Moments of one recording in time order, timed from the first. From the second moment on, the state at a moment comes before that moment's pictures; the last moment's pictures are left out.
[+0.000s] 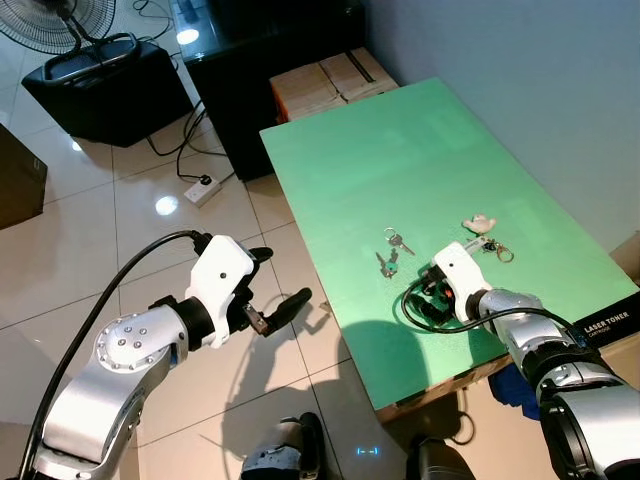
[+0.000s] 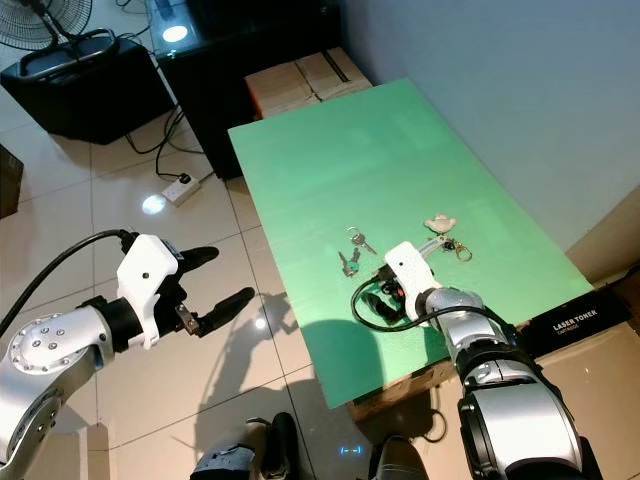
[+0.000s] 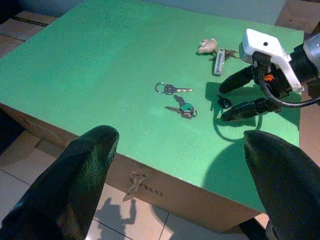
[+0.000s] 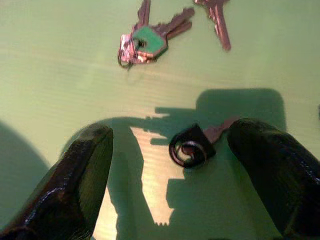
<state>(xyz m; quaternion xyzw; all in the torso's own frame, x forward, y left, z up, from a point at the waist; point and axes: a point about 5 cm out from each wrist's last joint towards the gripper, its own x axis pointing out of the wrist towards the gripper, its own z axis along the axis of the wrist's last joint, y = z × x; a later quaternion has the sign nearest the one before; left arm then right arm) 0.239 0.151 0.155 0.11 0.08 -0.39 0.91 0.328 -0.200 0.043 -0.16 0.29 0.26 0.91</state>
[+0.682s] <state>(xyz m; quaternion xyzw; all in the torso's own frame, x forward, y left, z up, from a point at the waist) 0.238 0.150 0.154 0.11 0.08 -0.39 0.91 0.328 -0.192 0.041 -0.14 0.29 0.26 0.91</state>
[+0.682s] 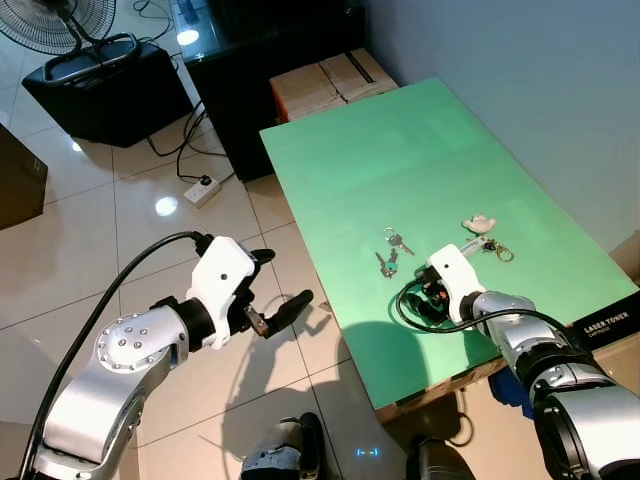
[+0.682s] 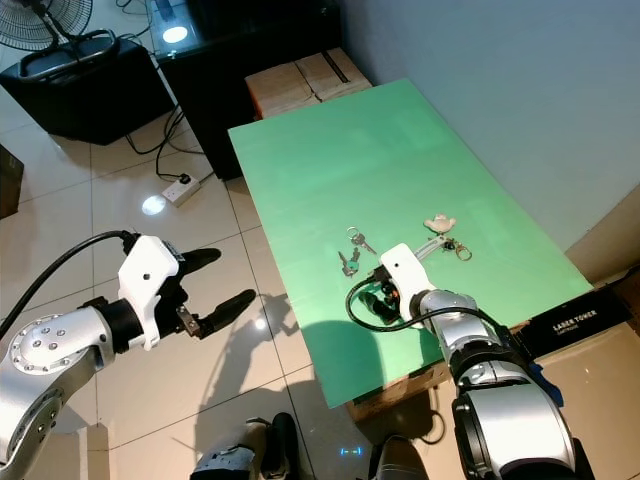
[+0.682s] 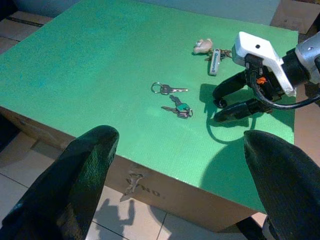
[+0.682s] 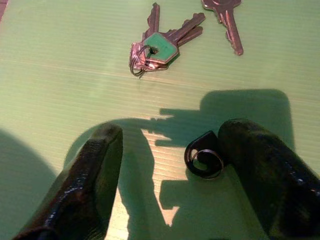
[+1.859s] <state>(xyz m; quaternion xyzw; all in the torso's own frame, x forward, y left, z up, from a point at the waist) 0.238 0.148 0.154 0.11 0.08 -0.40 0.91 0.325 -0.198 0.038 -0.15 0.30 0.25 0.91</state>
